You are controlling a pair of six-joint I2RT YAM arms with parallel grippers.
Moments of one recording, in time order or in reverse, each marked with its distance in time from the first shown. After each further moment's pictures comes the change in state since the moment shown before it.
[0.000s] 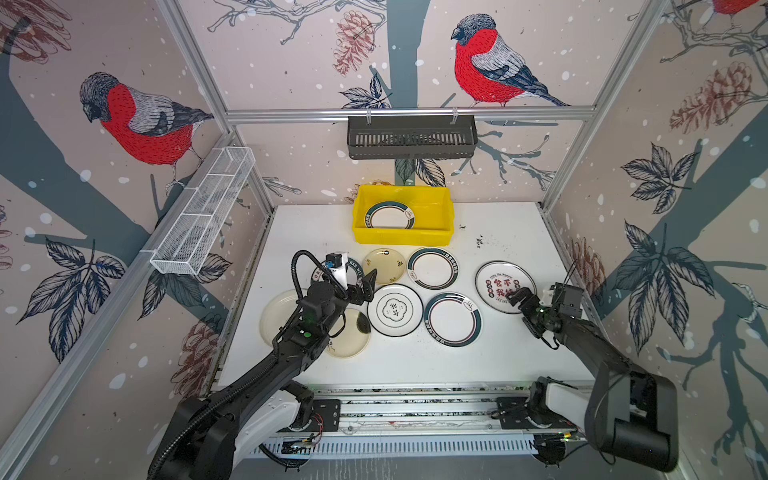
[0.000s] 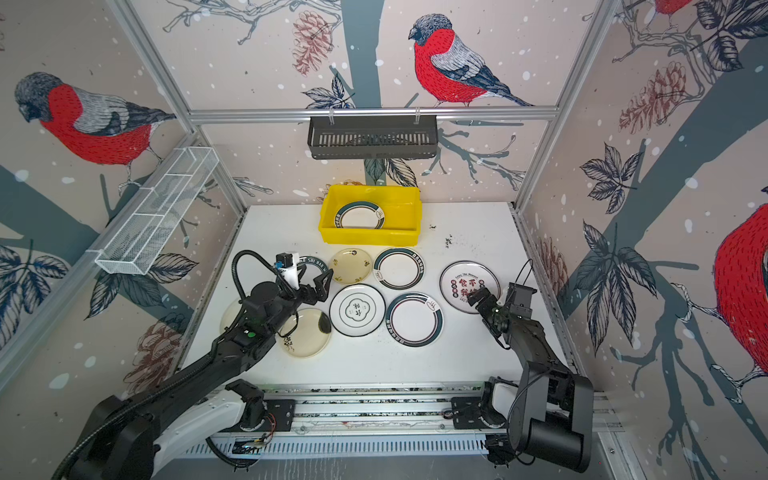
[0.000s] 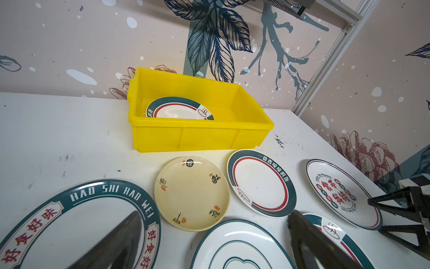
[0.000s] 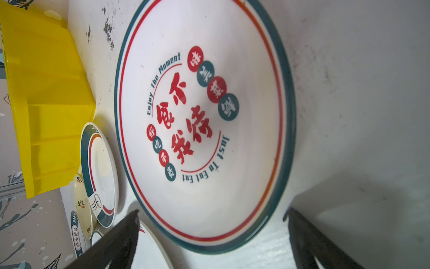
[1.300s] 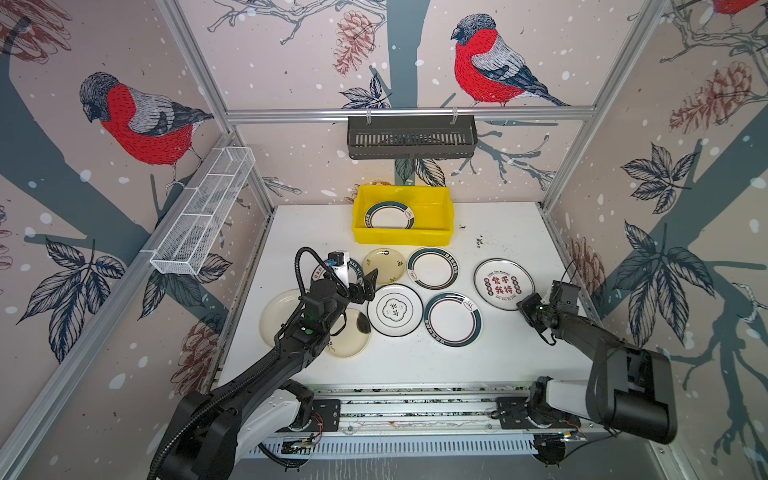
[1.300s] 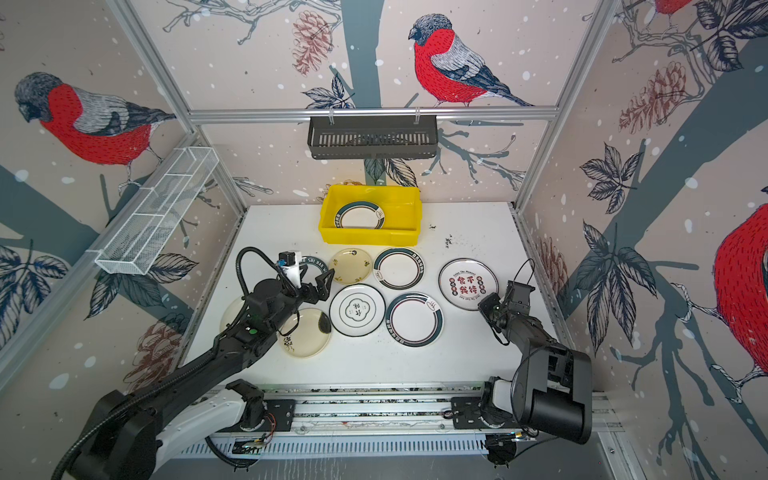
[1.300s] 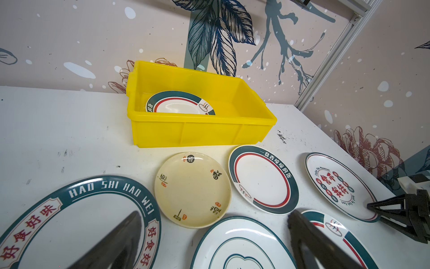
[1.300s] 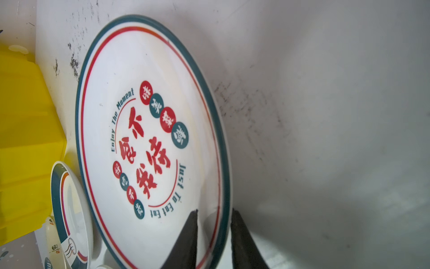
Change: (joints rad) left arm 0.000 0.026 0.023 -0.027 0.001 -0.002; right arm 0.000 0.134 0.013 0.120 0.122 0.052
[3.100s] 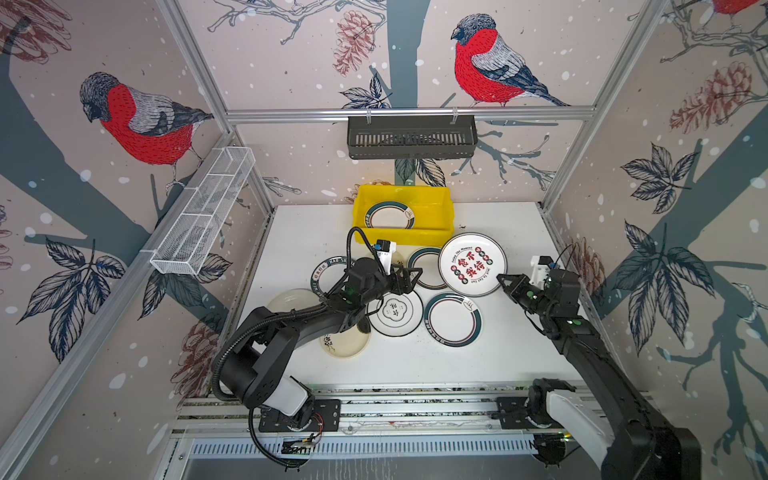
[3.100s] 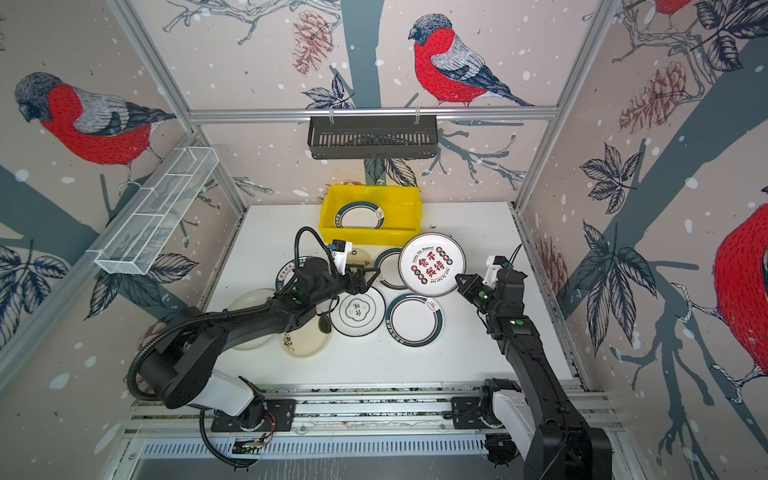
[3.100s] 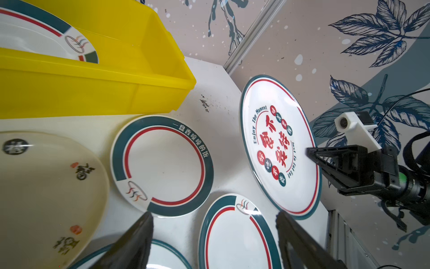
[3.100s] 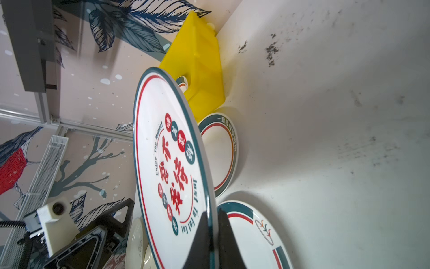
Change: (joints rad) left arm -0.166 0.544 0.300 0.174 0.320 -0.260; right arm 0.261 -0.386 0.058 0.032 -0.178 0.050
